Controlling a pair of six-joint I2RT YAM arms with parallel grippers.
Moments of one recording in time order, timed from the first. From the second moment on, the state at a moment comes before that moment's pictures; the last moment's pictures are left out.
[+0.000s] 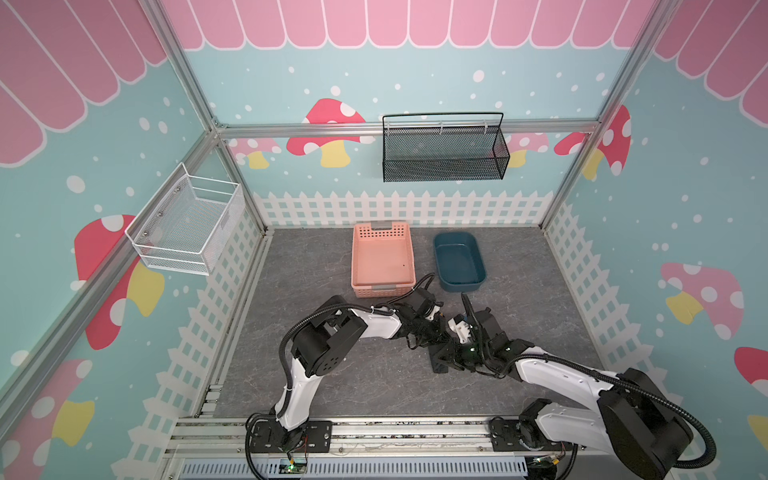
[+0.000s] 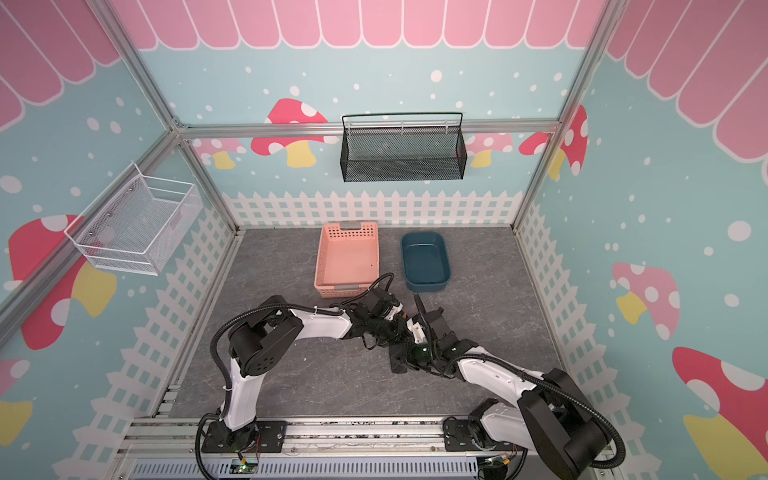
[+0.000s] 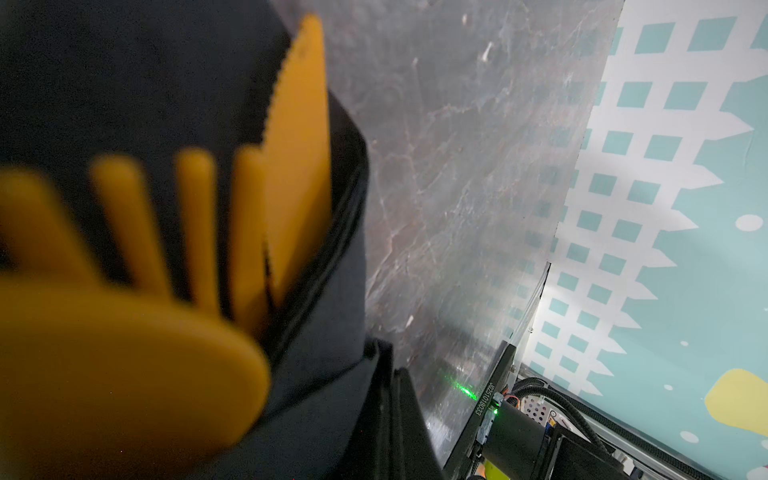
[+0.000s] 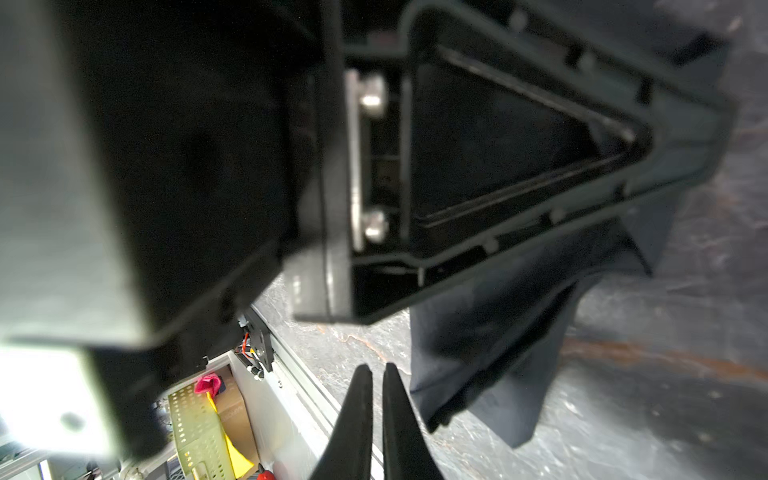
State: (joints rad) left arm -0.83 2.10 1.19 0.06 0.58 -1.03; right arm 0.58 1.22 0.42 -0.11 -0.55 0.87
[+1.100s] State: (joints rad) left arm -0.83 2.10 1.19 0.06 0.58 -1.01; right arm 0.57 1.15 0.40 -0.23 -0.44 0.84
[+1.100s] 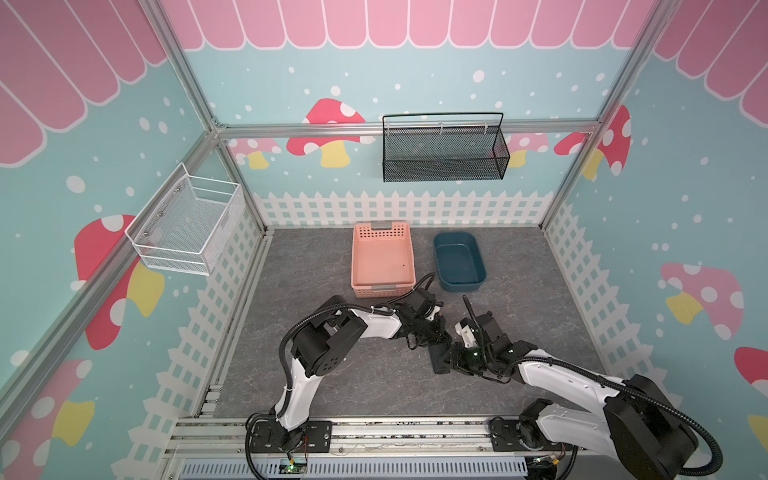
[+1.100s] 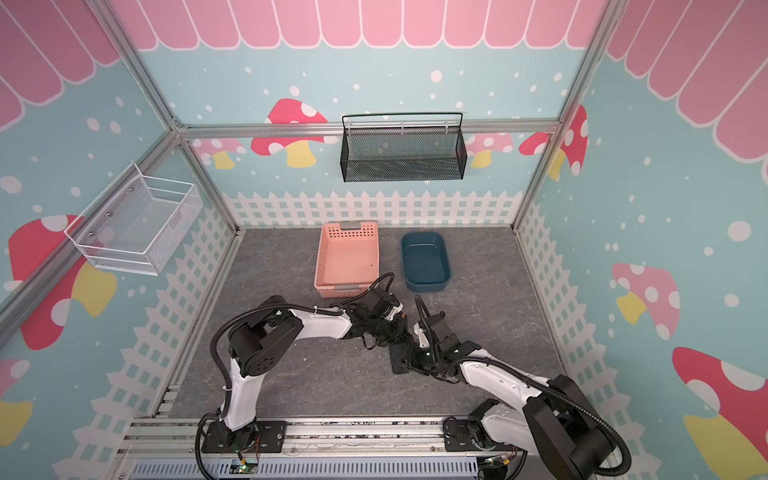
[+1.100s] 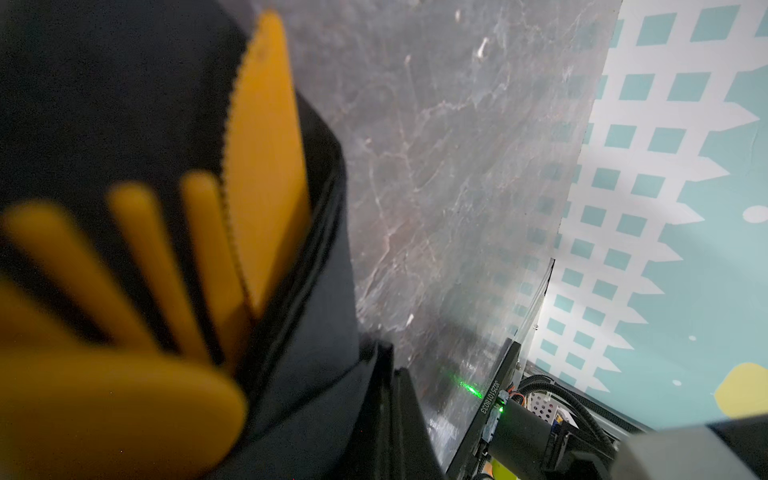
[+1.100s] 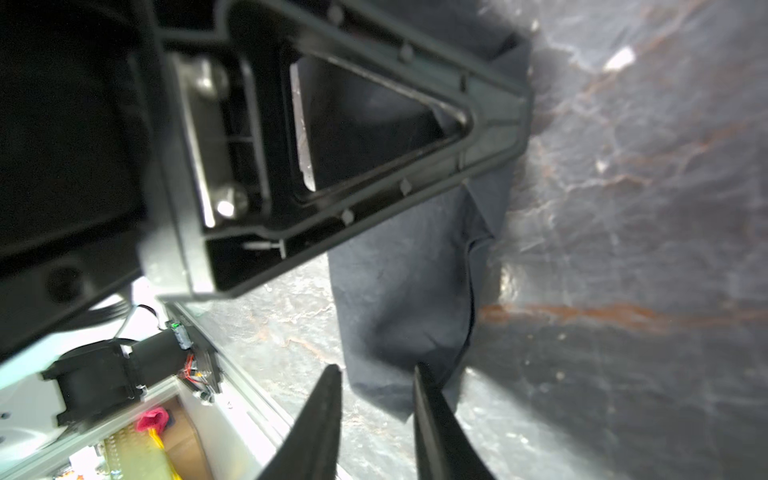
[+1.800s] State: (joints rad) left arm -0.83 2.10 1.19 0.06 0.58 -1.01; right arm 0.56 1.16 0.33 -0.12 -0.52 0.90
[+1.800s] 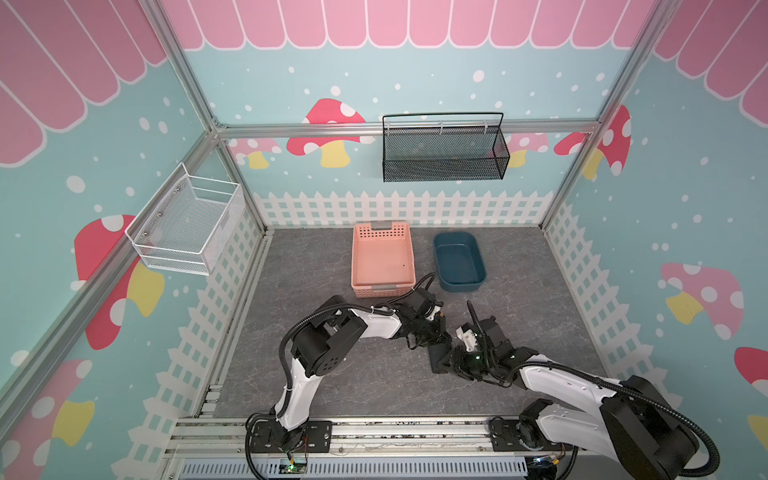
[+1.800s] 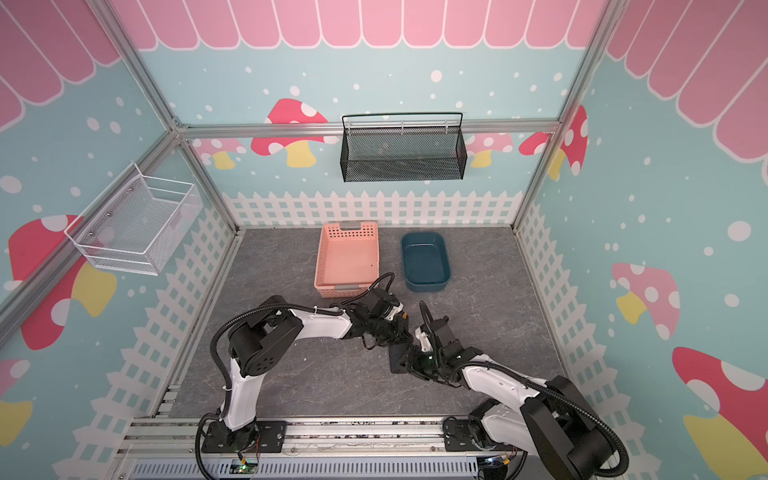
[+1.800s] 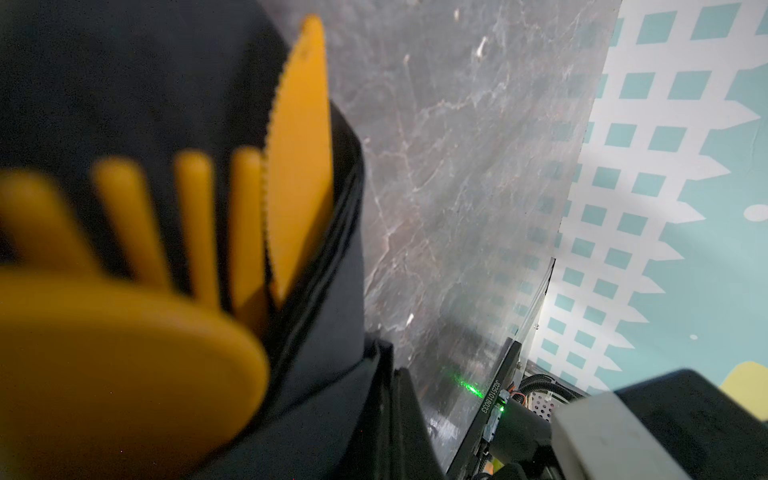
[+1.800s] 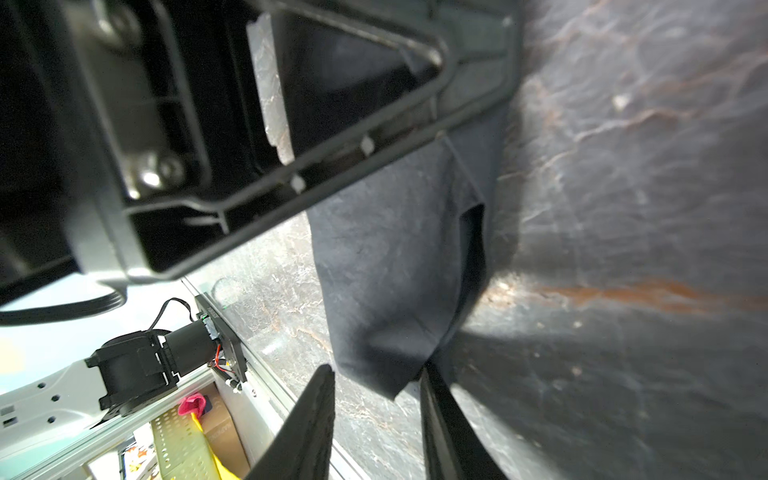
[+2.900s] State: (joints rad) left arm -0.83 2.10 1.20 0.03 0.57 -1.00; right arm 0.56 1.30 0.39 -0.04 -0.62 0.84
